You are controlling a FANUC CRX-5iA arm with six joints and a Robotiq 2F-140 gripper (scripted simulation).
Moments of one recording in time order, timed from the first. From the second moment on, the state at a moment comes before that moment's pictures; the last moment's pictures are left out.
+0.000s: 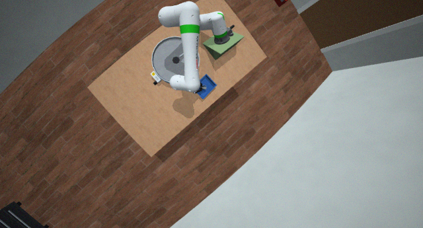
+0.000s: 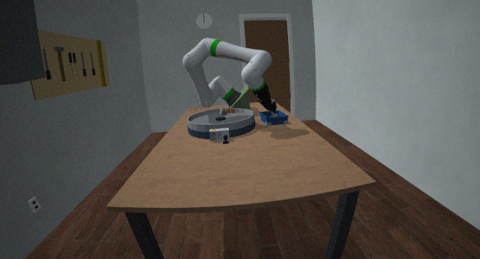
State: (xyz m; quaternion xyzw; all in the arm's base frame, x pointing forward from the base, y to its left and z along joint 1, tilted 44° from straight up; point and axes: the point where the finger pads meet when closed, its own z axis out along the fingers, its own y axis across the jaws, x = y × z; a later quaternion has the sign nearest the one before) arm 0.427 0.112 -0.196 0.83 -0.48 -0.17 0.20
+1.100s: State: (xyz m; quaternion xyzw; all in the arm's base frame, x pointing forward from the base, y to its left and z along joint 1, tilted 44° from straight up) arm 0.427 0.112 -0.196 0.83 -0.48 -0.17 0.20
